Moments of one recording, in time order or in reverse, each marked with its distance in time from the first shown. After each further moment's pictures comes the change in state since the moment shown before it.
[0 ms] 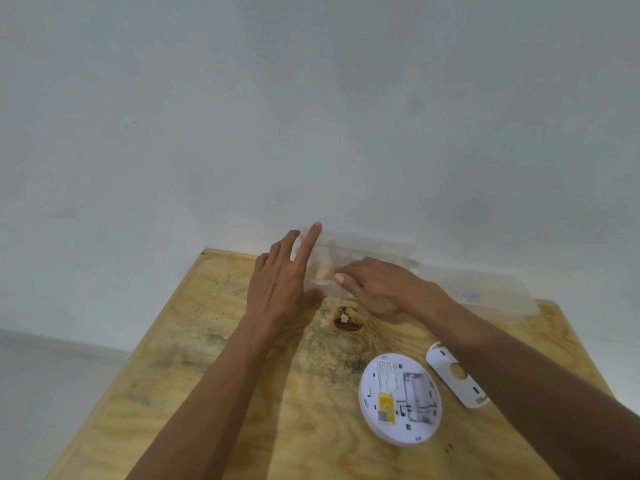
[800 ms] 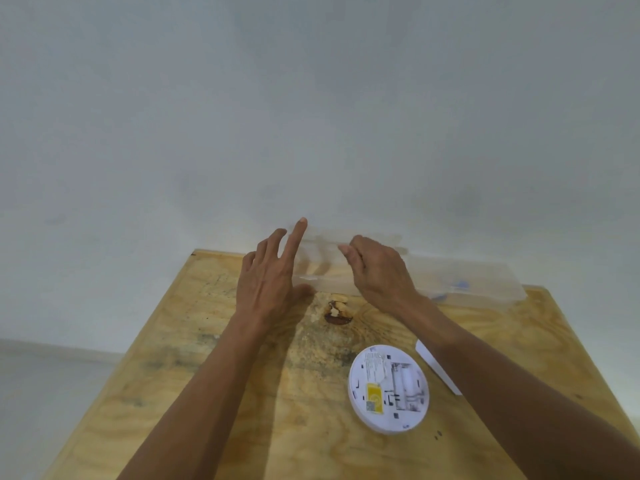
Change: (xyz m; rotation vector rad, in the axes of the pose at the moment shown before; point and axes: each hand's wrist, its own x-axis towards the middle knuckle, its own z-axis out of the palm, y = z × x) left_hand -0.001 0.003 -0.001 0.013 0.002 -0.031; right_hand -0.011 0.002 0.015 0.218 0.724 -0.011
